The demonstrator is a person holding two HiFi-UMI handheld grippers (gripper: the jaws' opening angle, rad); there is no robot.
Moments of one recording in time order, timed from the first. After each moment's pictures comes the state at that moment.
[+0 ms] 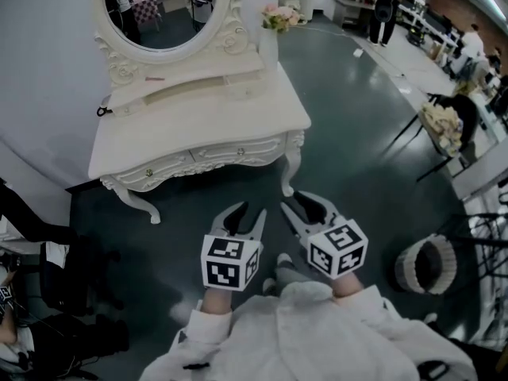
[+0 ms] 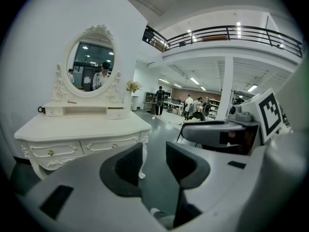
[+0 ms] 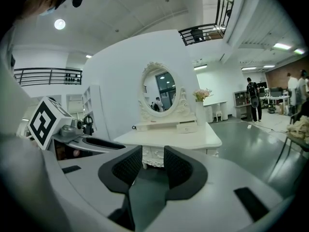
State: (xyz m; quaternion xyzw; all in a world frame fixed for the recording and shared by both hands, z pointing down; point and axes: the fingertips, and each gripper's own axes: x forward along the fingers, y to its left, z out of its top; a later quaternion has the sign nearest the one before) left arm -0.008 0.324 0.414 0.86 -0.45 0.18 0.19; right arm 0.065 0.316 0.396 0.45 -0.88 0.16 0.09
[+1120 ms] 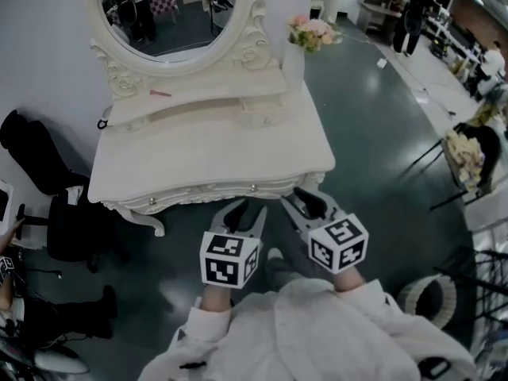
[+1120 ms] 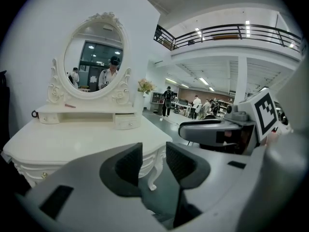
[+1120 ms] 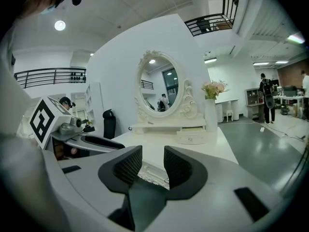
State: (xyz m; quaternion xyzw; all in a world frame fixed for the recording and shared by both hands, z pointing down) left arm -0.032 0.144 0.414 0.84 -0.48 0.17 0.20; right arm 0.042 0.124 0.401 0.41 -0.89 0.16 0.11
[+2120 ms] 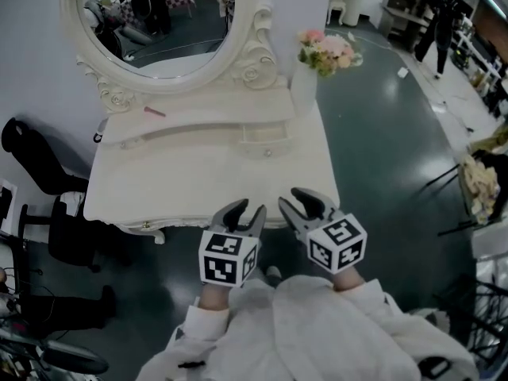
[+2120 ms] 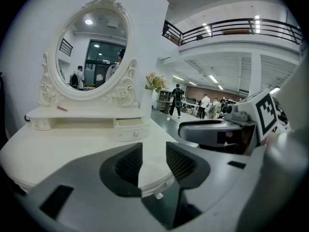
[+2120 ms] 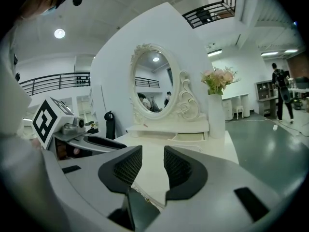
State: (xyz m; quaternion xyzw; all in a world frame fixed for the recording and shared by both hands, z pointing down) left arm -0.011 0.002 0.422 0.81 -0.51 0.19 0.22; right arm 0.055 -0.020 0.407 0.35 -0.92 0.17 0.11
